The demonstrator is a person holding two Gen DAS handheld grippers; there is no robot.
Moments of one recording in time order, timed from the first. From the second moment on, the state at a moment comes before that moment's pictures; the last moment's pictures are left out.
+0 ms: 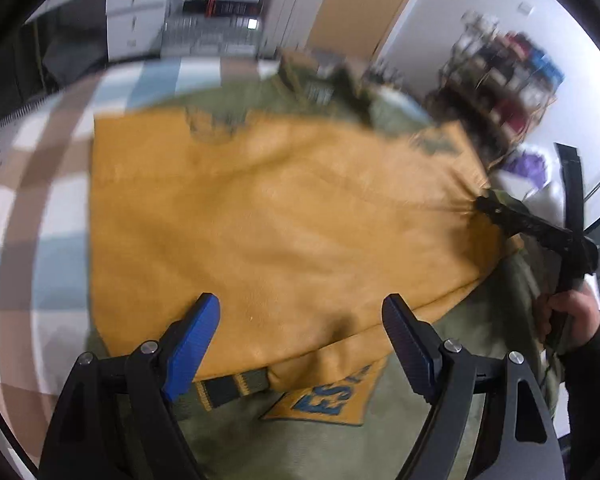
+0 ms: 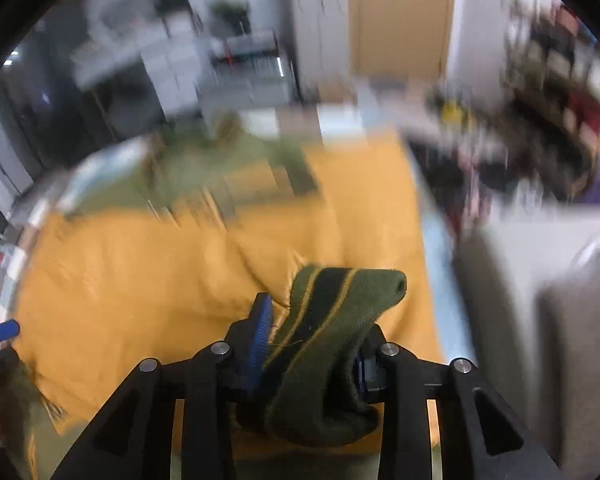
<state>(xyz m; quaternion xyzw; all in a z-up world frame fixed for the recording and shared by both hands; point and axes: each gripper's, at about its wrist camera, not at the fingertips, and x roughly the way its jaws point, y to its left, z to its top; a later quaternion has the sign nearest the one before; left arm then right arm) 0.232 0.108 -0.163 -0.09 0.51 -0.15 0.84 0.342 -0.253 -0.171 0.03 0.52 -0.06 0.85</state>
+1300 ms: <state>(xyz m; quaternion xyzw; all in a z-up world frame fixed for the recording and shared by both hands) 0.253 0.127 -0.142 -0.12 0.51 -0.12 0.84 0.298 -0.225 -0.135 0.16 0.41 0.02 0.90</state>
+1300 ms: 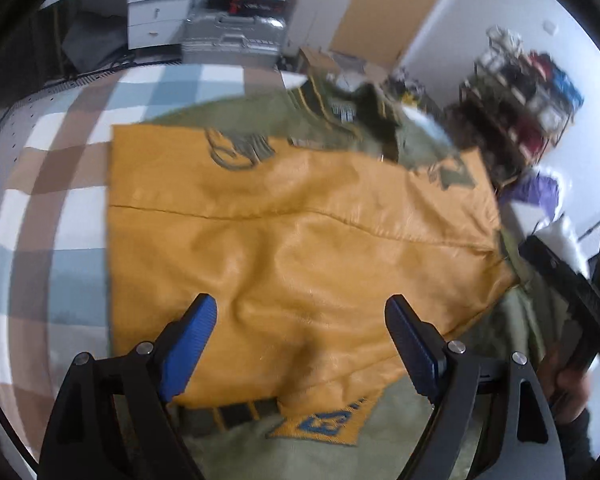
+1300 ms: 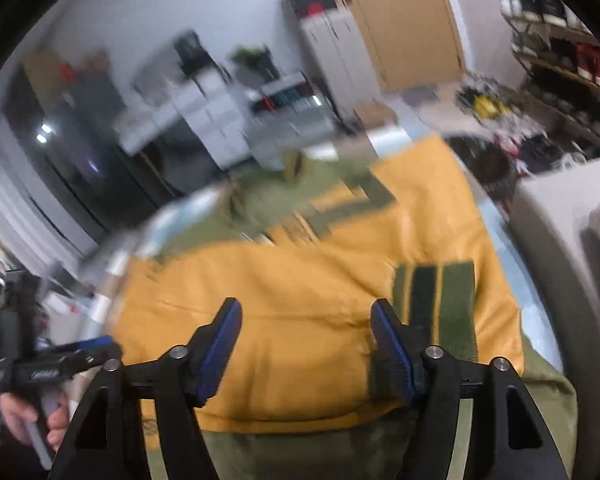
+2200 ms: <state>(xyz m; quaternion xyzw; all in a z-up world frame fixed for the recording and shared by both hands) 0.375 0.064 -0.086 0.00 0.46 -0.09 0.89 0.309 -0.200 -0.156 0.25 0.34 0.06 0.90</state>
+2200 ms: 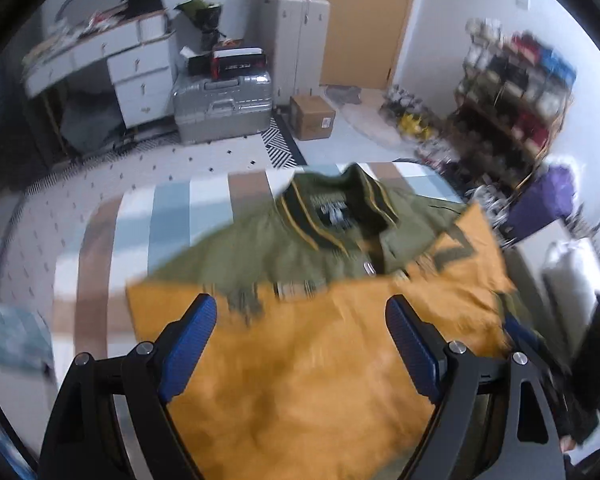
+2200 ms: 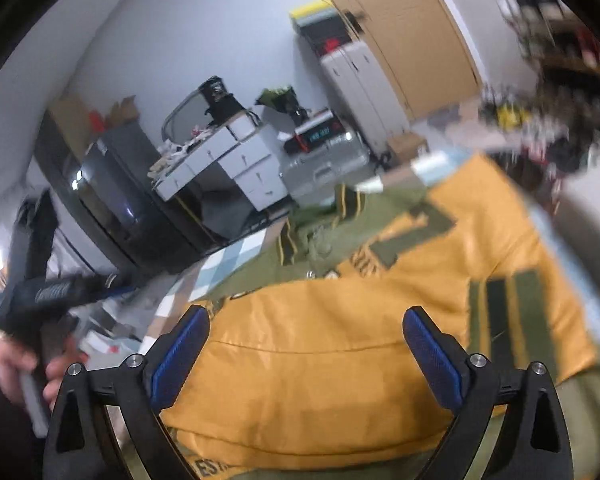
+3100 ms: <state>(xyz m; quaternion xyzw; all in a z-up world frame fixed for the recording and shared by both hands) 0.504 0.046 -0.156 0.00 0.52 -0.10 0.85 0.290 -0.222 -0.166 0.32 0.28 0.11 0.90</state>
